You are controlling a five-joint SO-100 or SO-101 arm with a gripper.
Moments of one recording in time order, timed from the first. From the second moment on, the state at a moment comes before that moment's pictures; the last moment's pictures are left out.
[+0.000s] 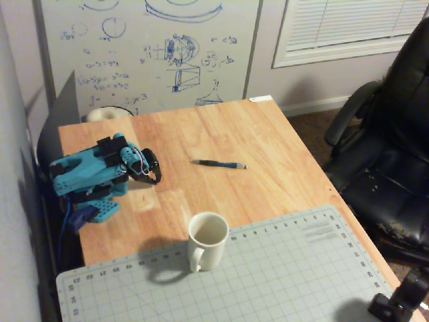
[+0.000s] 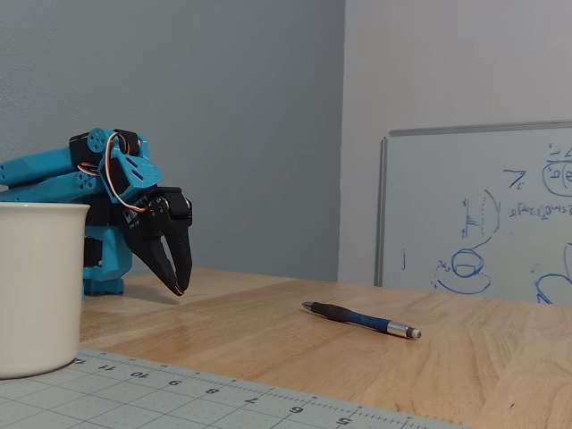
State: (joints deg) arm -1.8 190.5 181.0 65.7 -4.4
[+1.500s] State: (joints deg) arm -3.4 103.5 120.8 32.8 -4.4
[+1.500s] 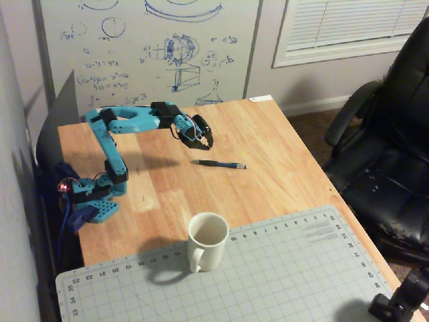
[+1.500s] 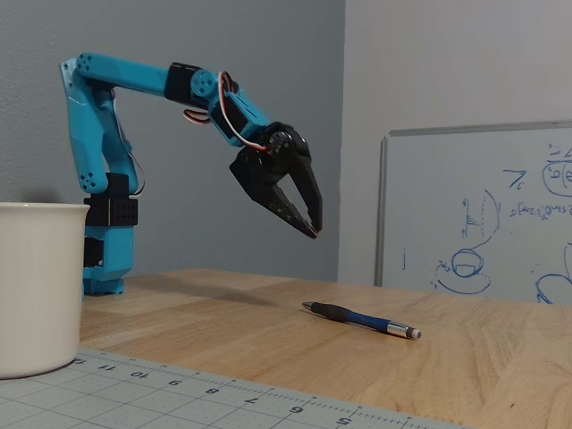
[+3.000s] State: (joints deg) arm -5.9 77.5 105.7 32.0 -4.4
